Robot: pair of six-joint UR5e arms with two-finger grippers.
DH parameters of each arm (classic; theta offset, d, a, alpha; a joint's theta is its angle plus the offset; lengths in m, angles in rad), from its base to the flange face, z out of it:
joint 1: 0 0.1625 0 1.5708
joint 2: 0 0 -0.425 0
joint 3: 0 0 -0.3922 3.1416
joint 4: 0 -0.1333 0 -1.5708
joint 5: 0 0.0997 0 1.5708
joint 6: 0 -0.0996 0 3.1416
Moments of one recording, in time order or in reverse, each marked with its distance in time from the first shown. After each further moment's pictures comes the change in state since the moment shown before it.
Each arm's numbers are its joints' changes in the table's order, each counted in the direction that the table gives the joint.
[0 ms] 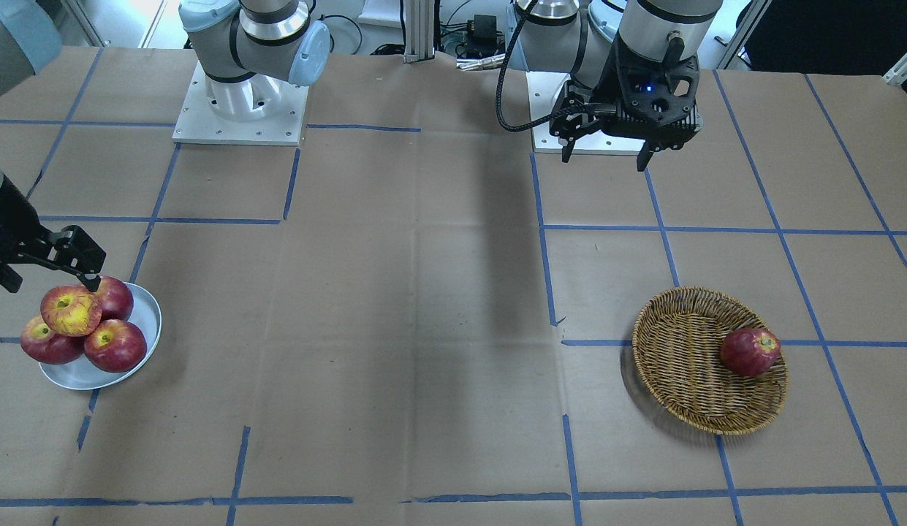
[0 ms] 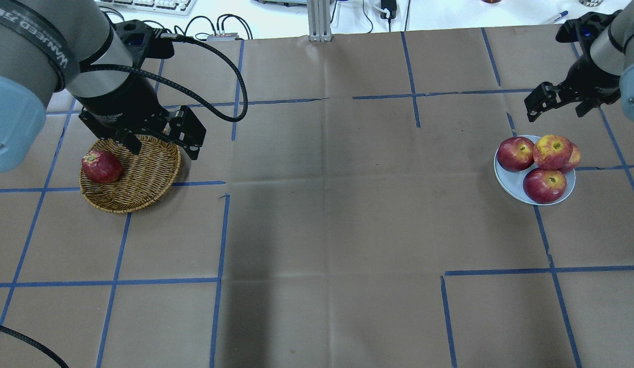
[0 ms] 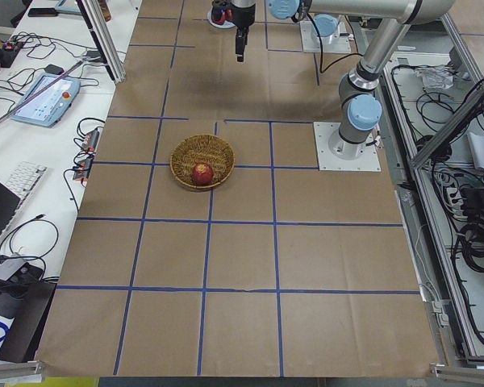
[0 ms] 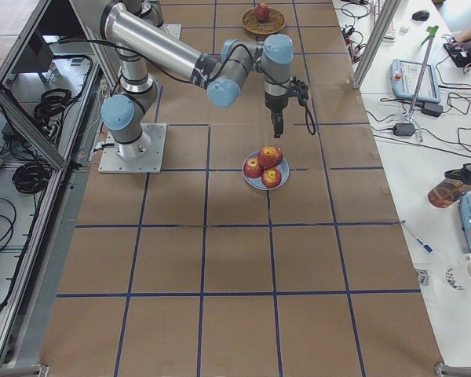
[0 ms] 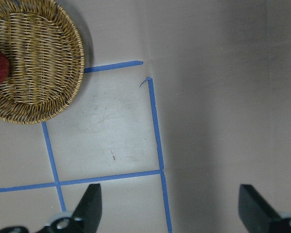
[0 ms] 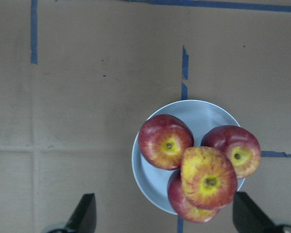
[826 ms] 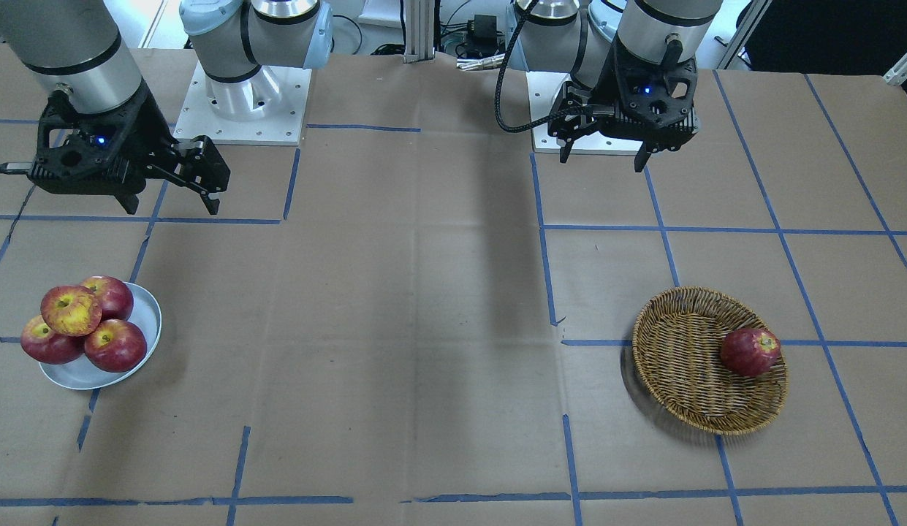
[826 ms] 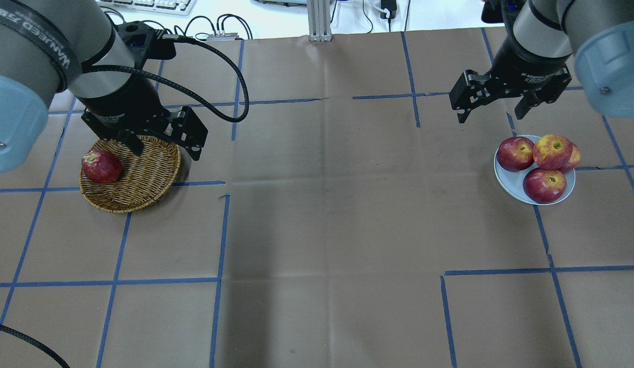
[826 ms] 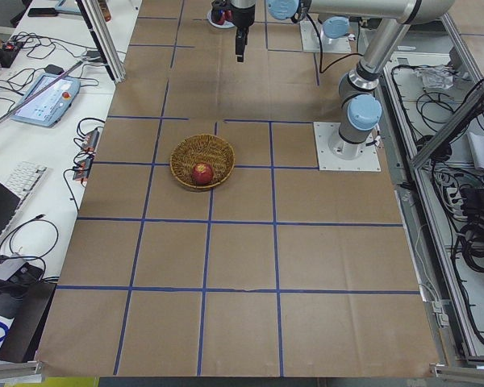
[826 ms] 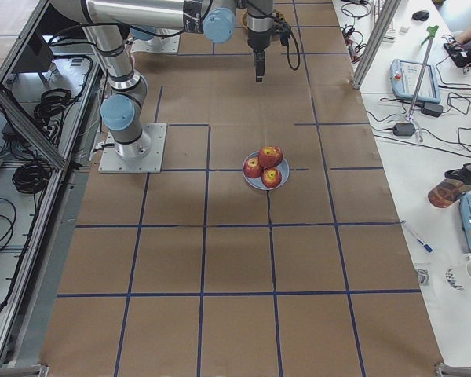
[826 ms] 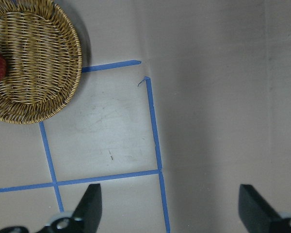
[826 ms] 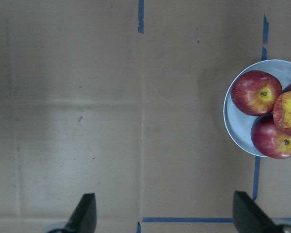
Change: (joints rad) left arm 0.000 -0.002 -0.003 0.000 -0.011 0.000; right arm 0.260 -0.130 -0.057 -0.230 0.001 -0.271
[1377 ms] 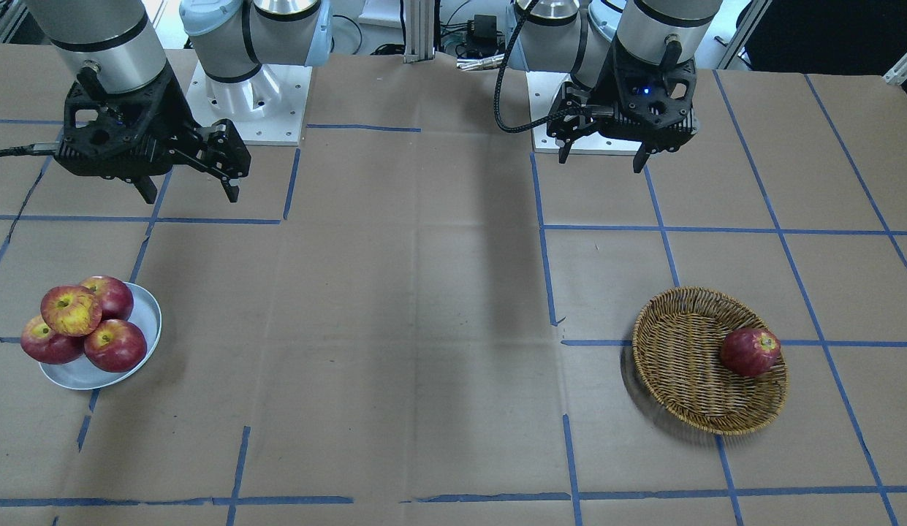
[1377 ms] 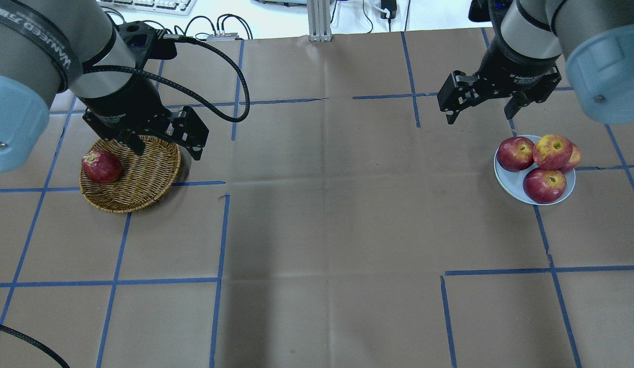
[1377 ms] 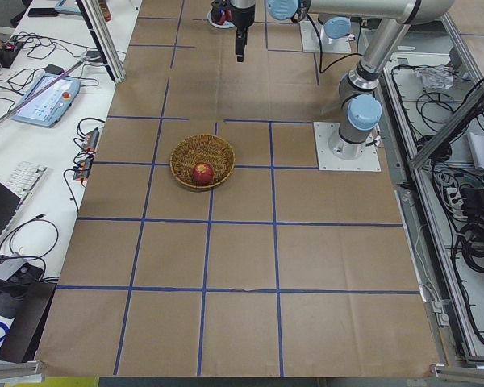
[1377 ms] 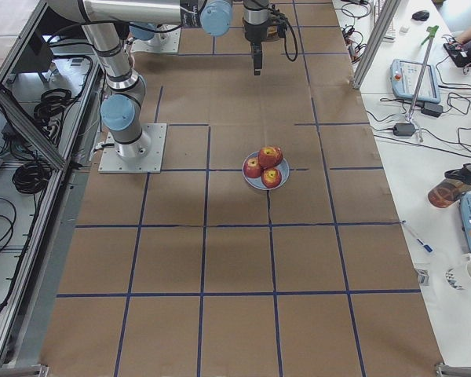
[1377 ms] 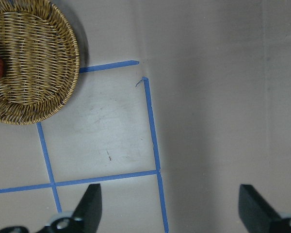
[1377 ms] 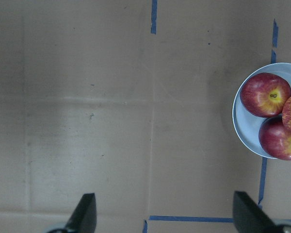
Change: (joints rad) left arm -0.001 -0.001 0.001 -0.003 -0.002 0.000; right arm 0.032 -0.009 -0.005 -0.004 0.002 -0.006
